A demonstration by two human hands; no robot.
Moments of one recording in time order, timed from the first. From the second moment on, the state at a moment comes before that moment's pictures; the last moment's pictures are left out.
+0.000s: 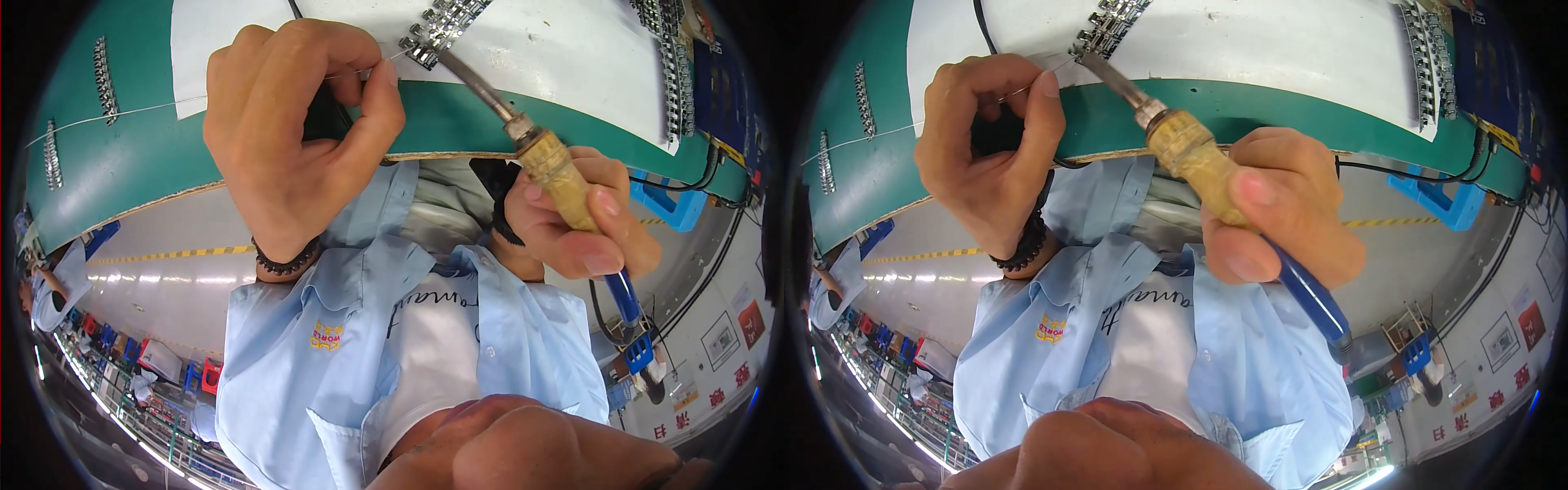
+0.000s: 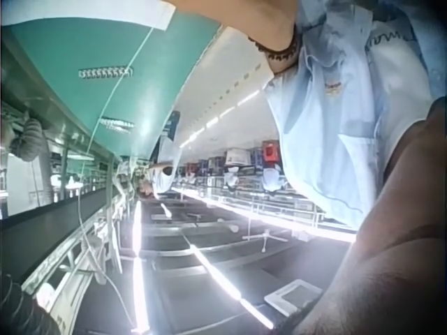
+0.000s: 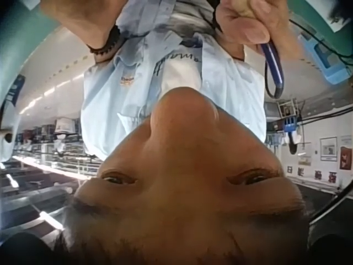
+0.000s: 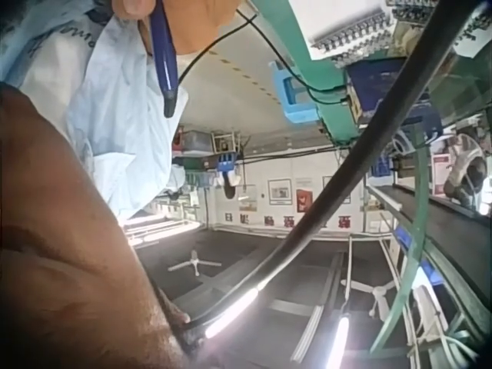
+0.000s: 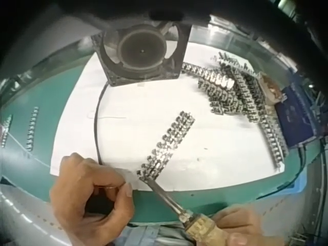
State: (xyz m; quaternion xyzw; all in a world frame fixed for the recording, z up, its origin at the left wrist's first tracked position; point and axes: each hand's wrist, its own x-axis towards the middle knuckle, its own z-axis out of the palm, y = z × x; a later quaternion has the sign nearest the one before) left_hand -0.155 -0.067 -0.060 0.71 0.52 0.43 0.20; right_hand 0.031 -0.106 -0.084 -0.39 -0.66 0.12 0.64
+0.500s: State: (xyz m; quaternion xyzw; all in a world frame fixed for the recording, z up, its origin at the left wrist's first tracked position) left_hand -0.140 -0.074 -0.030 0.69 0.61 0.34 0.17; right_hand 0.023 -0.102 -0.078 -0.37 -0.71 0.06 0.60
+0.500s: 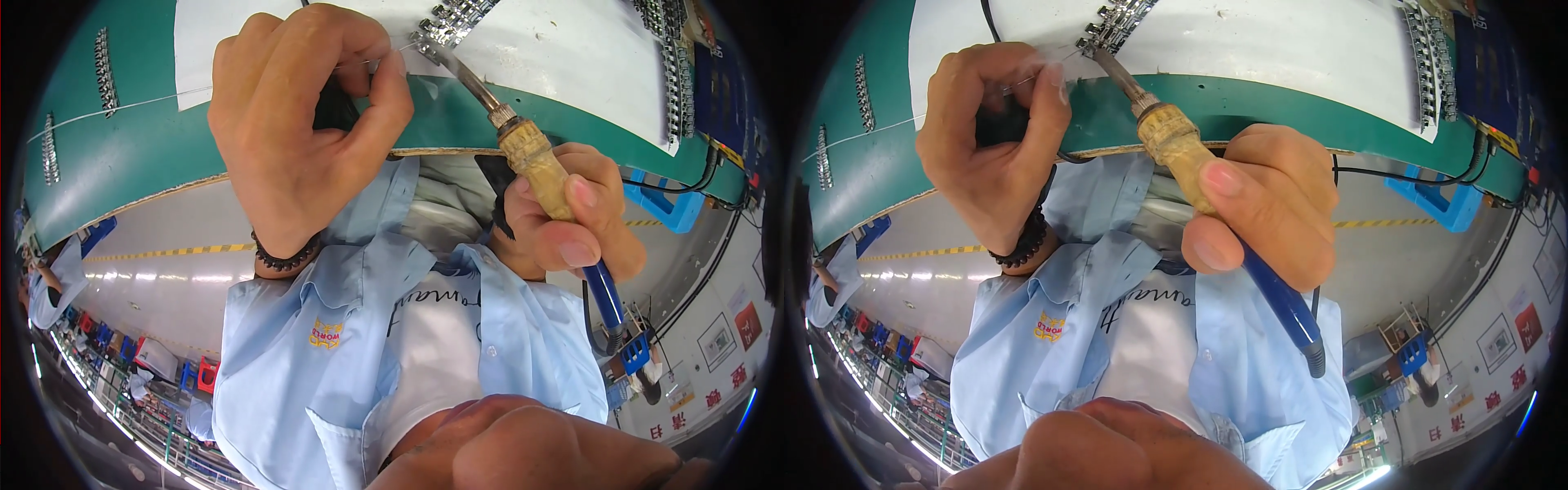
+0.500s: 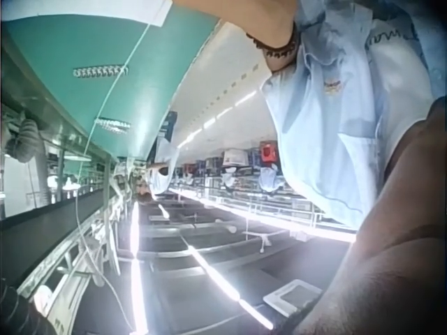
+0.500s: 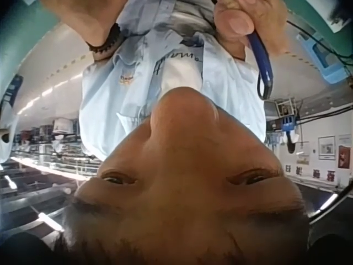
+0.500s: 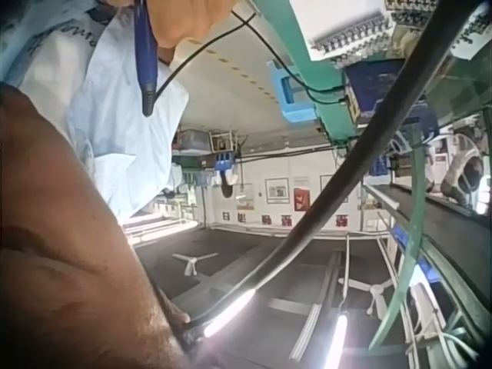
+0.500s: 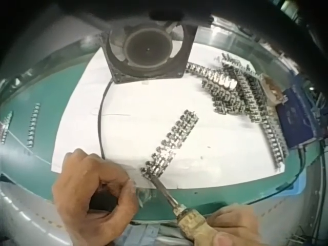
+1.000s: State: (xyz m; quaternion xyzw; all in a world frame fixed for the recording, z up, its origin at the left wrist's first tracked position) left_hand -0.146 -0.055 -0.023 0.73 0.58 0.32 0.14; right_hand 0.027 -0.091 -0.068 -0.38 -0.74 0.04 0.55
